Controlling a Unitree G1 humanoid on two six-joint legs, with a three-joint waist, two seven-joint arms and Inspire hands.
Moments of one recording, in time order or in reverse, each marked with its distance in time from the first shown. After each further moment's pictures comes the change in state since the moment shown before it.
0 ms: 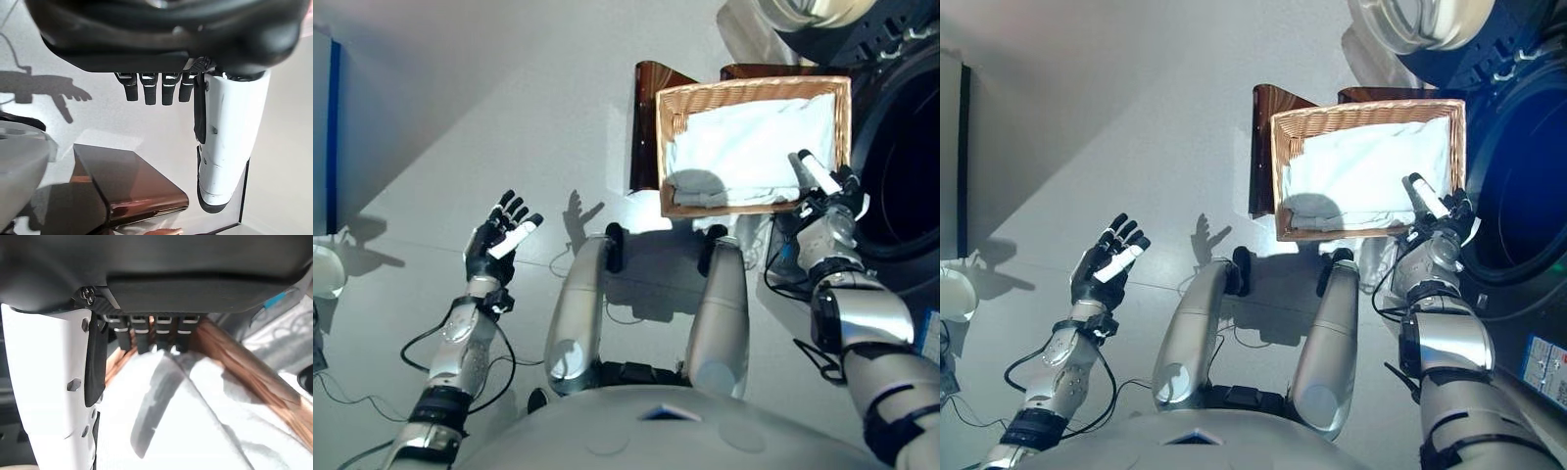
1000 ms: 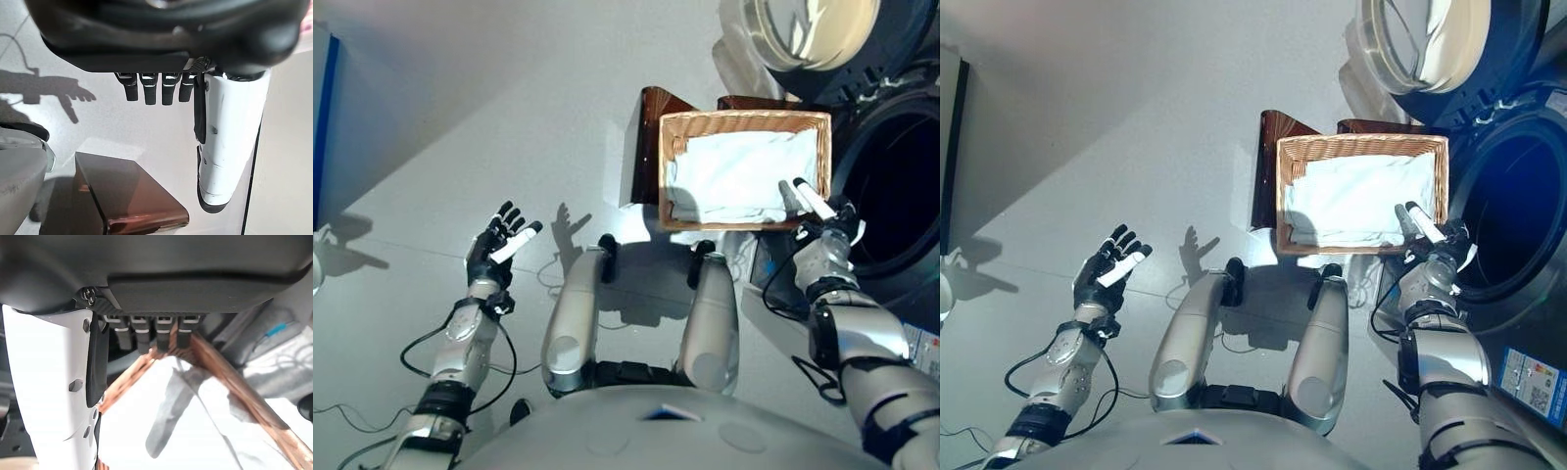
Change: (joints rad) left arm -0.035 -0.010 -0.002 0.112 0.053 -0.001 0.017; right arm 0.097 0.013 -0.012 -0.008 -0.050 0.018 -0.054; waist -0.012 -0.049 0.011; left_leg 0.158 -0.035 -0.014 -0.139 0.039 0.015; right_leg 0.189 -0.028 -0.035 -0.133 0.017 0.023
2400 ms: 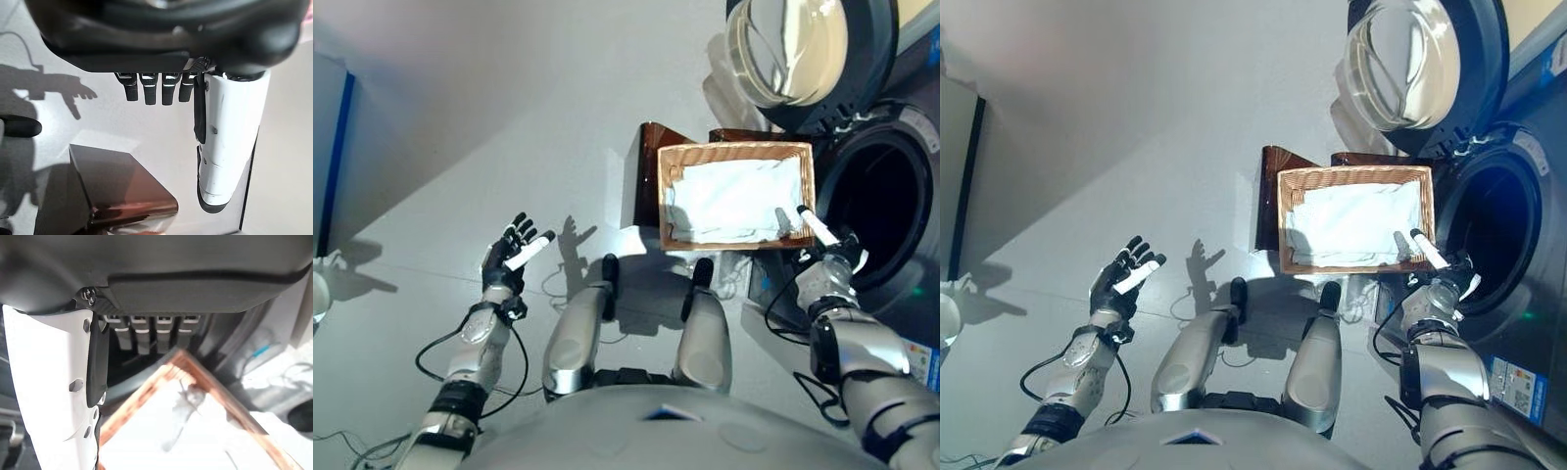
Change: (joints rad) left arm -0.012 -0.050 -0.039 0.080 0.023 -0.001 0.011; right arm 0.084 0.004 -0.039 0.029 0.006 0.001 -0.022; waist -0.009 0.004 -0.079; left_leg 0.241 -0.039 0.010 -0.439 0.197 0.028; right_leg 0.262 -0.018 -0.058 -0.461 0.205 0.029
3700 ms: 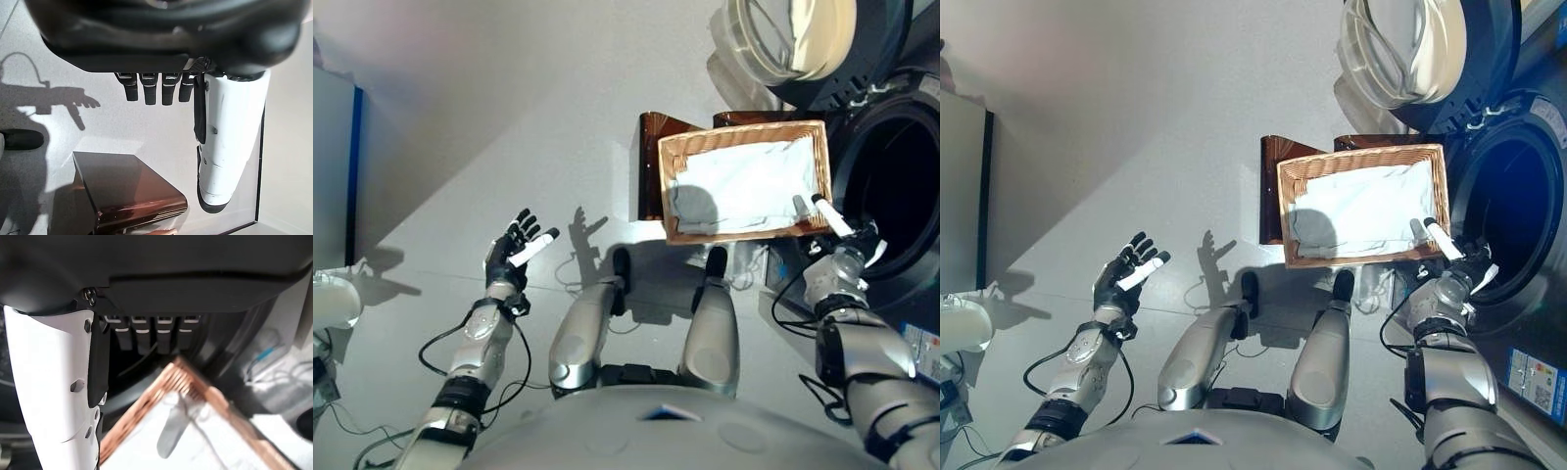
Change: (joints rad) left arm -0.029 -0.010 -0.008 0.005 0.037 -0.002 0.011; right arm 0.029 -0.030 -0.016 -0.079 -0.028 -0.024 -0.051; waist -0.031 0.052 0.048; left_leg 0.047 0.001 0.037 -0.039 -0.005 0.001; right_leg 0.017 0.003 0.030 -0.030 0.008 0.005
